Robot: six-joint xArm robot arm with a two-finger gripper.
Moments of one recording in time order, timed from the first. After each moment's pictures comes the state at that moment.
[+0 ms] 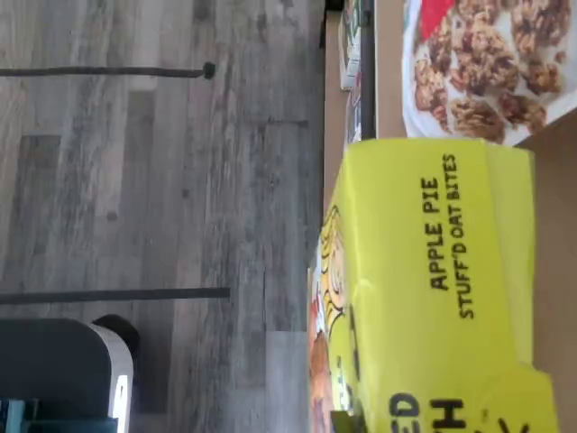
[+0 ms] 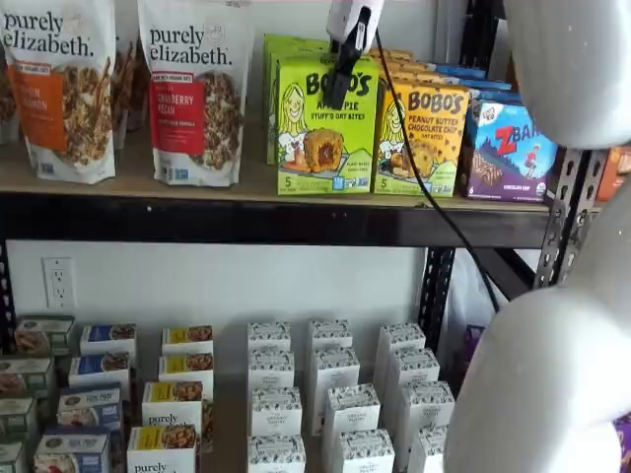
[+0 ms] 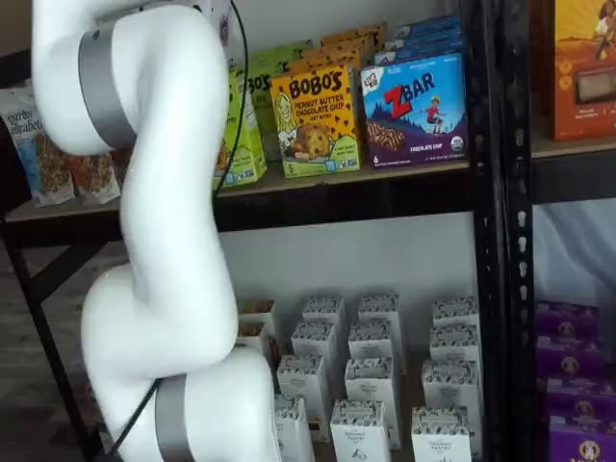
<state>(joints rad) 0.22 -0.12 -1.67 0.27 1.73 -1.29</state>
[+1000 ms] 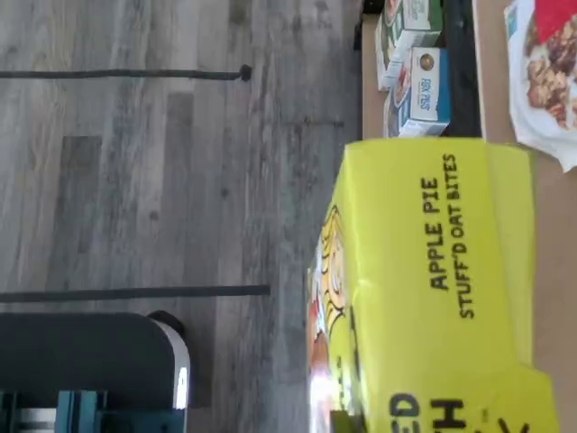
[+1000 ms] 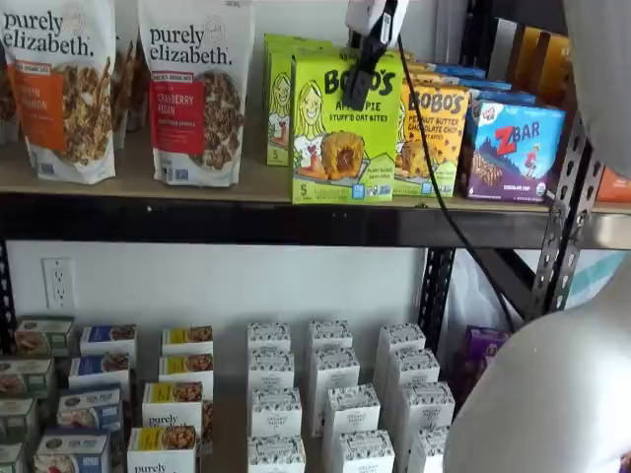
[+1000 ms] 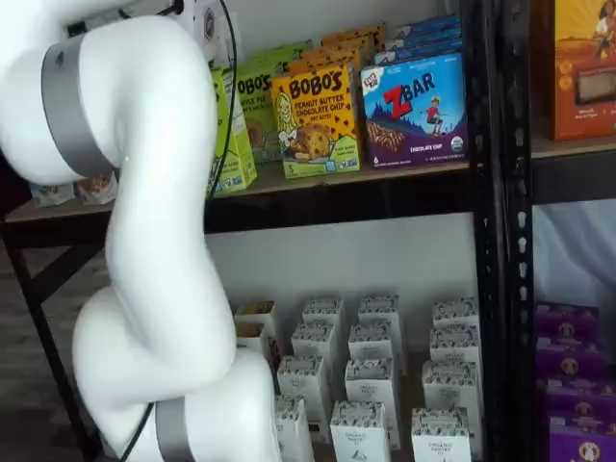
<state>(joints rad) 0.23 -0.32 -1.52 0.28 1.79 -1.27</state>
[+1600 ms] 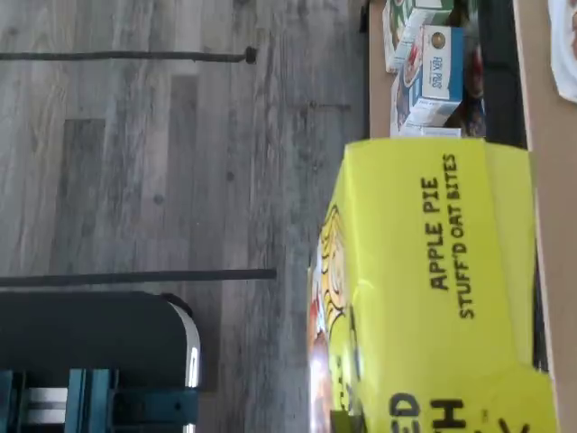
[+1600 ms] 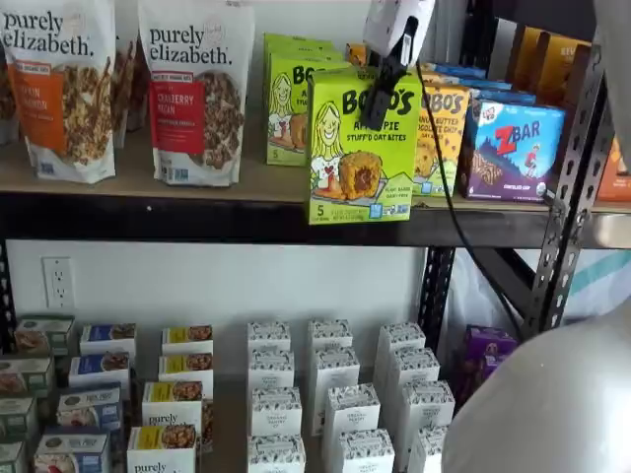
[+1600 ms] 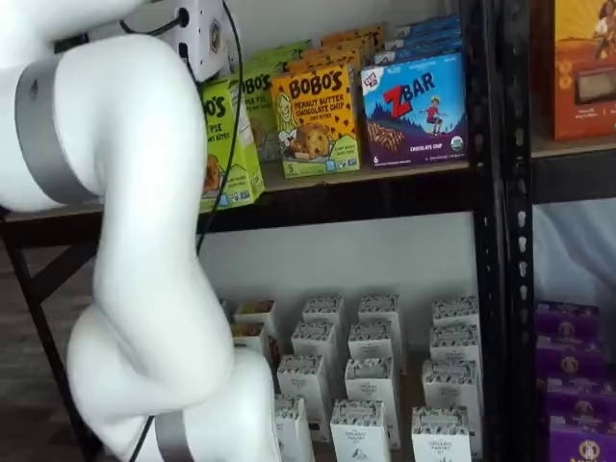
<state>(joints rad) 0.19 -0.44 -1.38 0.27 1.76 -1.32</state>
